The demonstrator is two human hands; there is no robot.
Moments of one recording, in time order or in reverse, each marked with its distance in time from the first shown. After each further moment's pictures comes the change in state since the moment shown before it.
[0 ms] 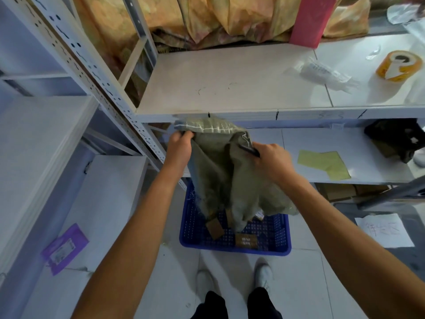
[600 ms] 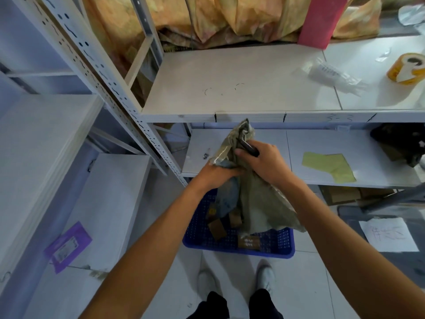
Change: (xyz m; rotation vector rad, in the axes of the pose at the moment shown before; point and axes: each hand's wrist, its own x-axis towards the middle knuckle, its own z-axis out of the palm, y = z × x) left_hand -0.009 -0.045 0.033 0.427 -0.436 -0.085; right_hand 0.012 -0.024 0.013 0.465 -0.048 0.010
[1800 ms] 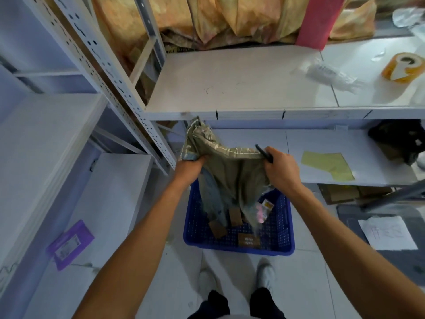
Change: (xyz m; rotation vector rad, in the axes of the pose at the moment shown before) left_hand -0.007 -0.057 -0.041 -0.159 0.366 -0.140; right_hand -0.039 0.026 0.001 -0.257 0.199 0.095
